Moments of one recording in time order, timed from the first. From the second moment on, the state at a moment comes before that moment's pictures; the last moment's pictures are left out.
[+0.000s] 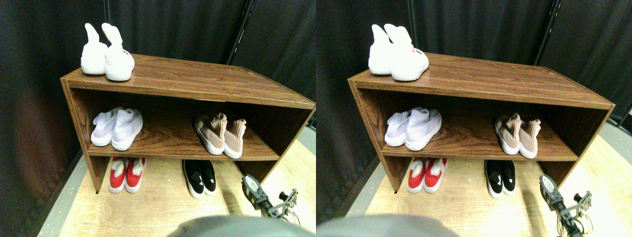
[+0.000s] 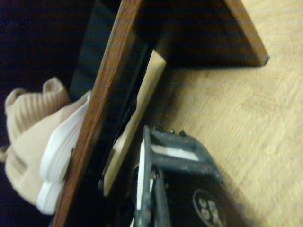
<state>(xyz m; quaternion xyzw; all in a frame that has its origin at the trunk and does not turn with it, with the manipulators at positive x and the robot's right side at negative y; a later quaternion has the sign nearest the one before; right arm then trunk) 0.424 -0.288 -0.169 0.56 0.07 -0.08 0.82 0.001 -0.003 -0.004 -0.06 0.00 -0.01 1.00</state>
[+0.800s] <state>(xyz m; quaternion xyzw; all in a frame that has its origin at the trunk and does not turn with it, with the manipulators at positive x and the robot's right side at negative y) 0.348 -0.221 -0.054 0.55 0.01 0.12 0.83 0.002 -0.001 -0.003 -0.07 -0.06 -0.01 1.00</state>
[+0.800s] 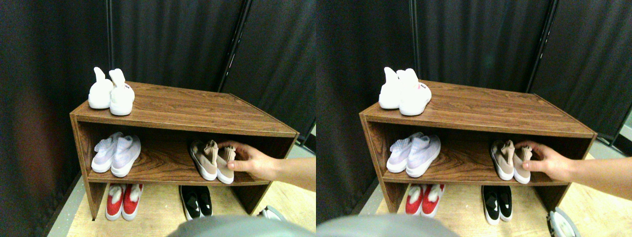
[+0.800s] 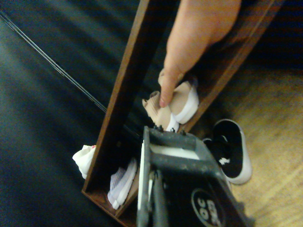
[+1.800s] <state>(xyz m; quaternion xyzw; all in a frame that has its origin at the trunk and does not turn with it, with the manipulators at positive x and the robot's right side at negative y) 0.362 -0.213 -0.067 0.56 0.03 0.11 0.82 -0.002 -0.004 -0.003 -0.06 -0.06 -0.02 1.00</state>
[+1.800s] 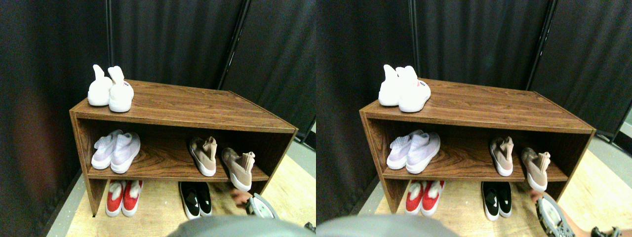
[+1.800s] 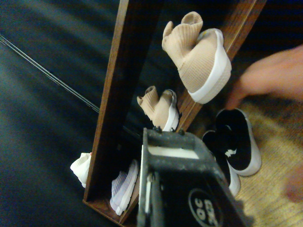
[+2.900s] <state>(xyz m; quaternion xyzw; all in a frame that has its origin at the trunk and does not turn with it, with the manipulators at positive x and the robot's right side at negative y) 0.364 -0.214 -0.065 0.56 0.03 0.11 0.82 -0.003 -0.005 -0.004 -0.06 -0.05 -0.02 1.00</state>
